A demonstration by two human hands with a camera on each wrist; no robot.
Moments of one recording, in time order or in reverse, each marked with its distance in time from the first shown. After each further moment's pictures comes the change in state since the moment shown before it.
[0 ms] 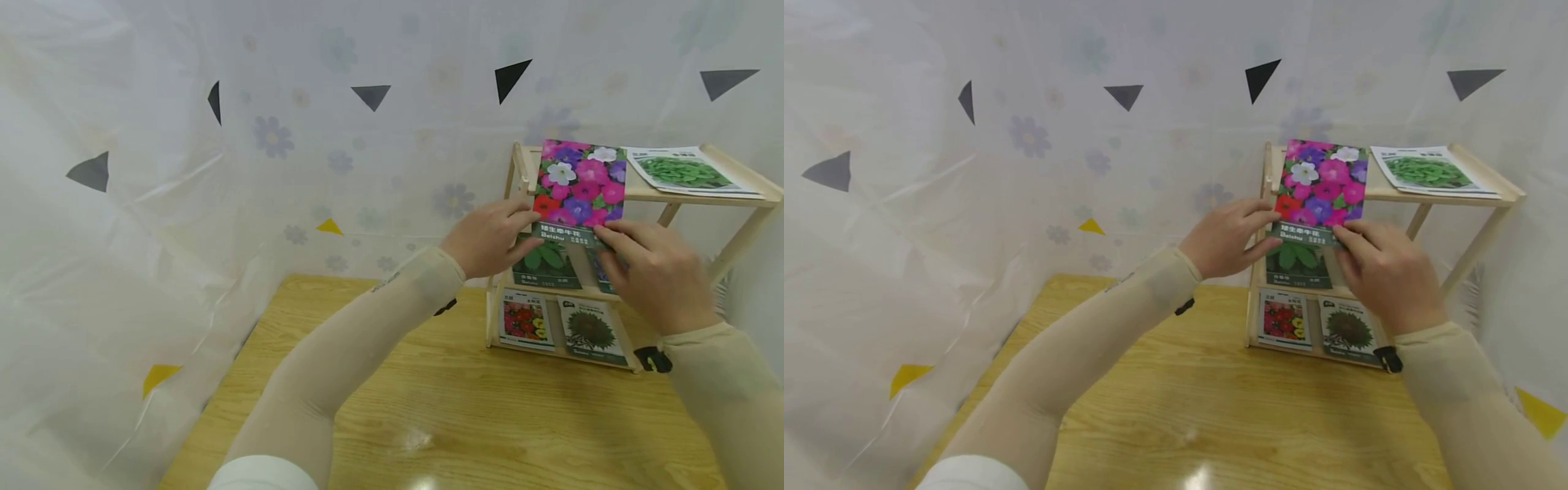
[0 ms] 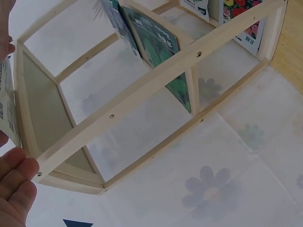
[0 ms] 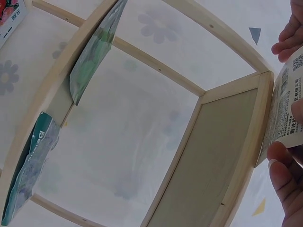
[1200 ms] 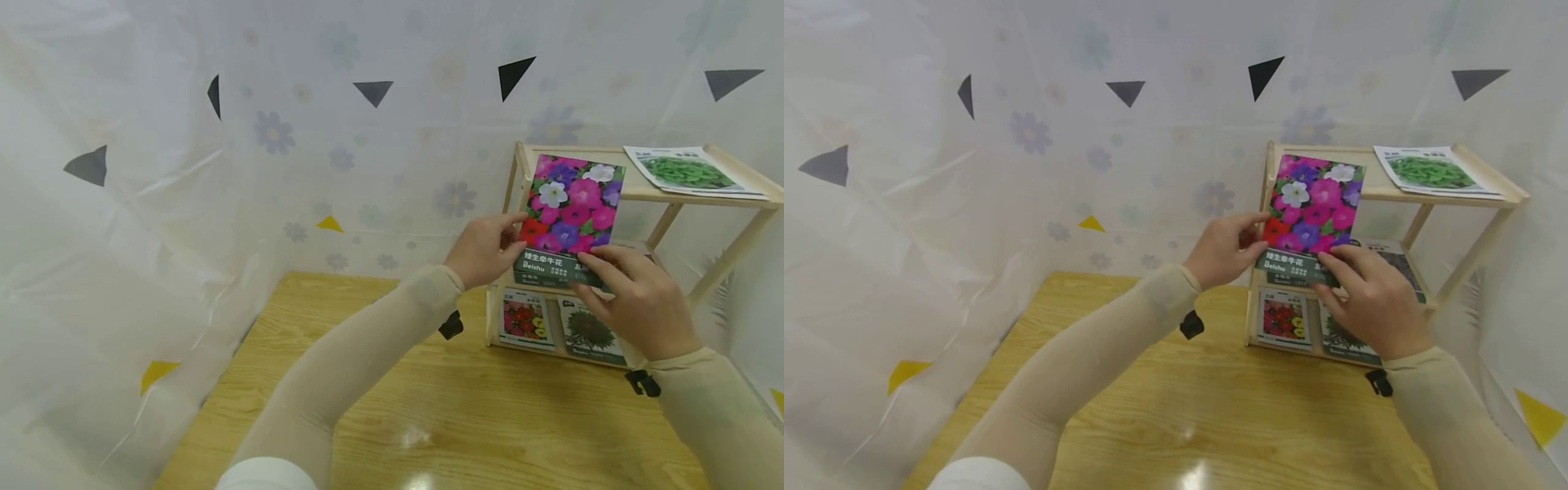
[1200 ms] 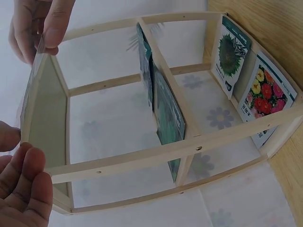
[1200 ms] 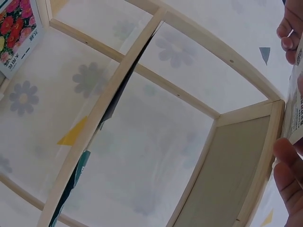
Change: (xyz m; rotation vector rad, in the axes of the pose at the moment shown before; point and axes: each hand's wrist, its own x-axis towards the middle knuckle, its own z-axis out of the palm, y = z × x) left_hand -0.014 0.009 0.021 -0.573 0.037 -0.372; right_hand -0.023 -0.020 0.012 0.063 0.007 -0.053
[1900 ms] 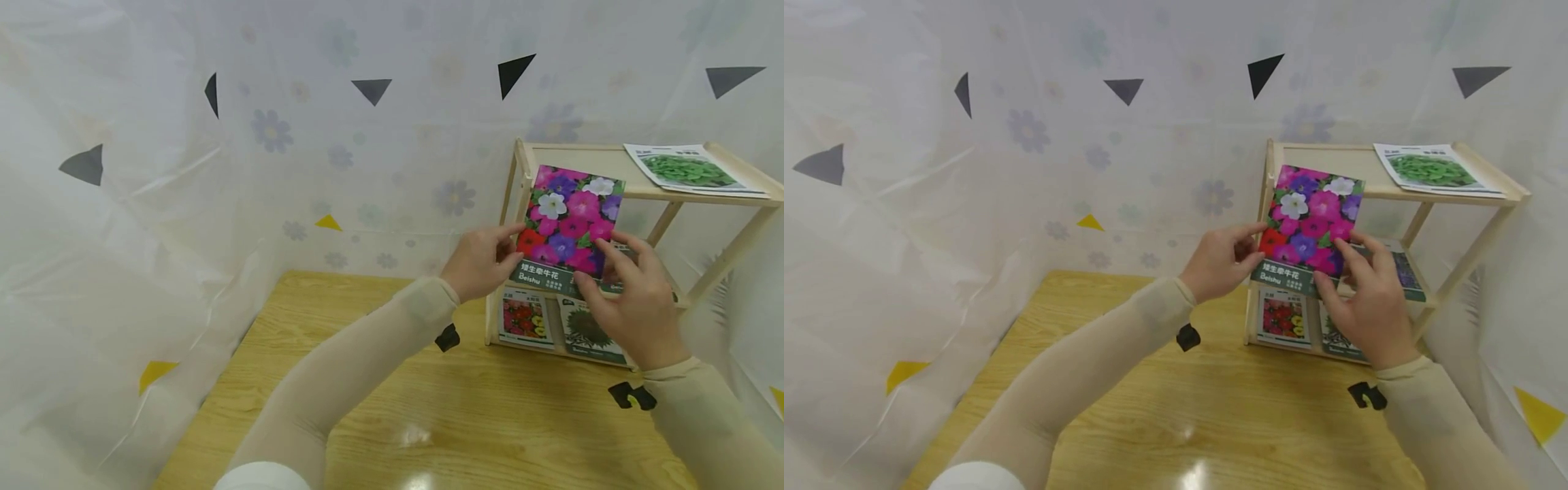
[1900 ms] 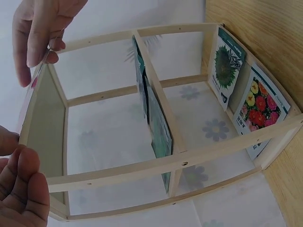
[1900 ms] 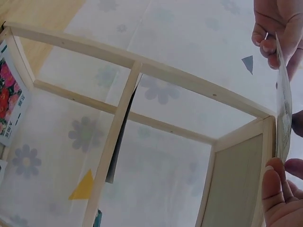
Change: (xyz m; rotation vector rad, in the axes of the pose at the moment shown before) left_hand -0.016 -0.006 0.009 -0.075 0.018 0.050; right_hand -0.007 -0.016 0.006 0.163 0.044 0.367
